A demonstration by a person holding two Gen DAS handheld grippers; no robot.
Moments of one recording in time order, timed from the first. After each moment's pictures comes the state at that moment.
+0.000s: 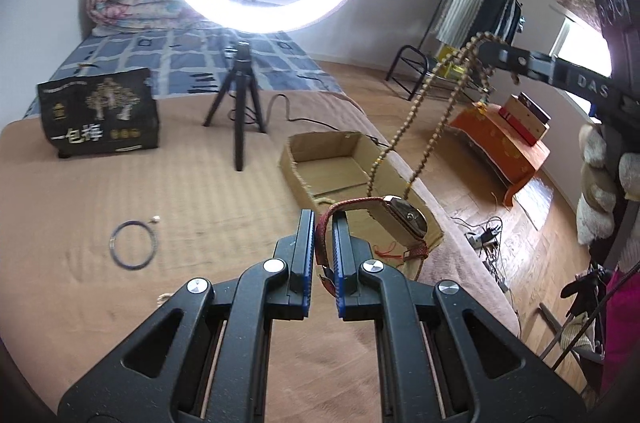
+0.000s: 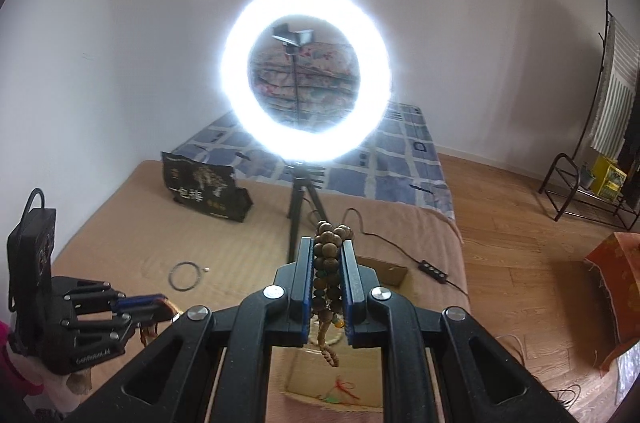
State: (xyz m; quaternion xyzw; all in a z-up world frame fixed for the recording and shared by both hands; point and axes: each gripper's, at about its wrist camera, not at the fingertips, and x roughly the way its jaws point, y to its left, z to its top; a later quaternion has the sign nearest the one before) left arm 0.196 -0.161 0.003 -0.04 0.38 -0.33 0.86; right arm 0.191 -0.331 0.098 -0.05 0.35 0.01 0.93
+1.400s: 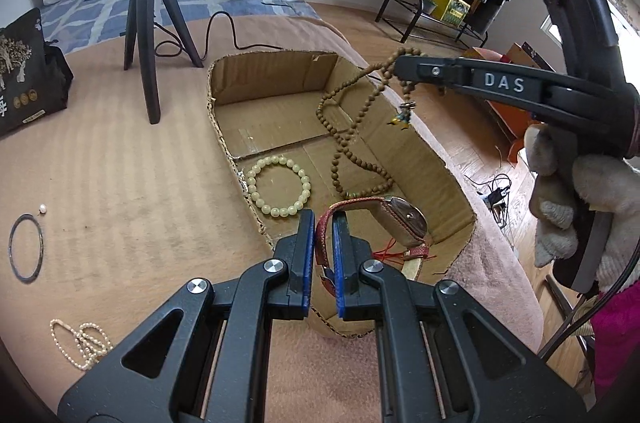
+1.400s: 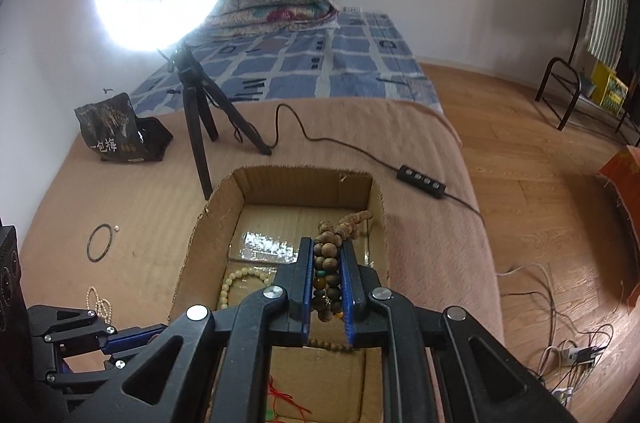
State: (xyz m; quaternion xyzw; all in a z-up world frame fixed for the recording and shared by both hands) left arm 0.246 -0.283 -0.099 0.00 0.46 -0.35 0.82; right arm 0.254 -0.436 -0.064 0.03 0.46 -0.03 0.89
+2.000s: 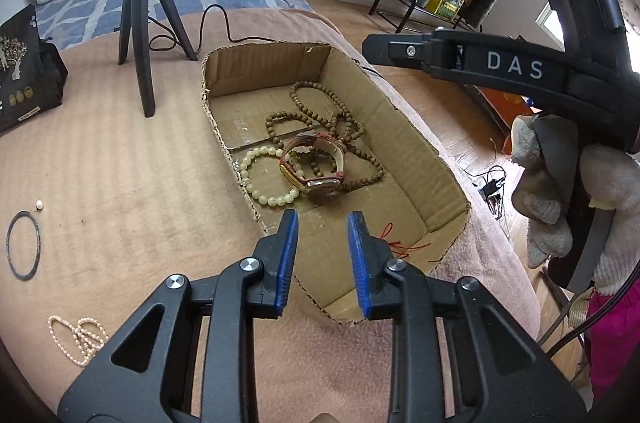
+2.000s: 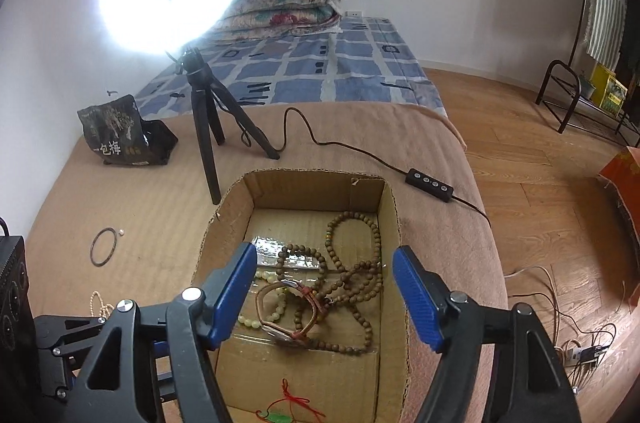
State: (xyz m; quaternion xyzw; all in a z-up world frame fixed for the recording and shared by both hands) left arm 0.239 -0.279 -0.097 0.00 0.47 -0.36 0.81; right arm 0.253 -0.424 -0.060 0.03 0.45 -0.04 0.89
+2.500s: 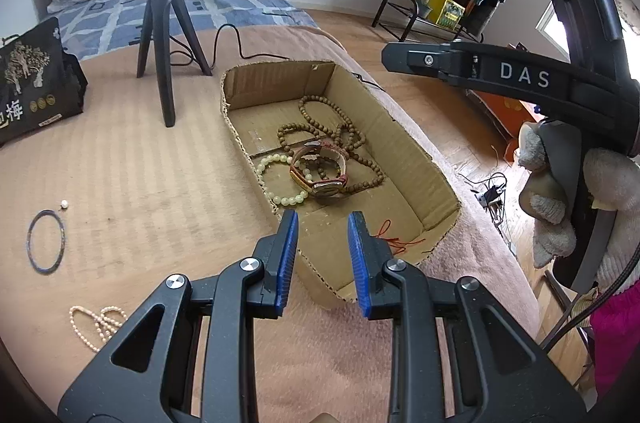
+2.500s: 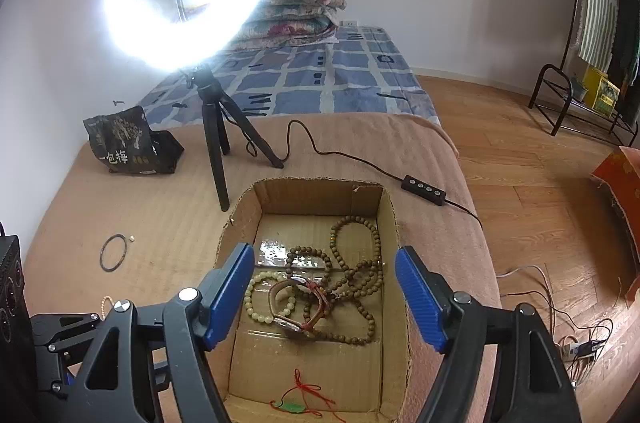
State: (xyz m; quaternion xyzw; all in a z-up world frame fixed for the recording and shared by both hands) left arm 0.226 -0.258 -0.077 0.00 0.44 -0.35 0.82; right arm 0.237 -0.413 -0.038 0.03 0.44 -0.05 0.90
